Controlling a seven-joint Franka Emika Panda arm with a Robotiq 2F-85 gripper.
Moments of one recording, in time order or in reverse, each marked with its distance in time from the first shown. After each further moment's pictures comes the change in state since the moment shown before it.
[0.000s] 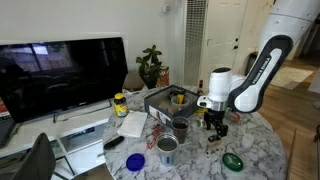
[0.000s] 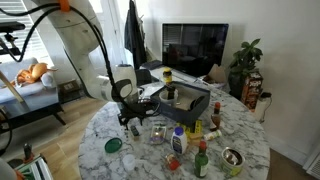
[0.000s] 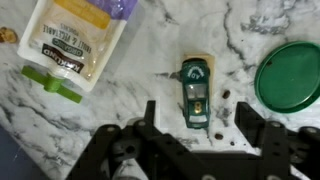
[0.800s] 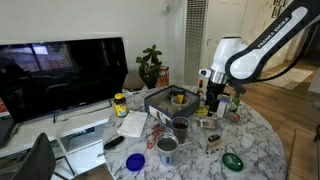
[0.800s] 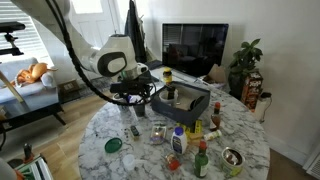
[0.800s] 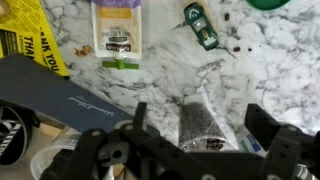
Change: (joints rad) arm 0.019 -0.318 0.004 -0.033 0.332 -0.105 0.250
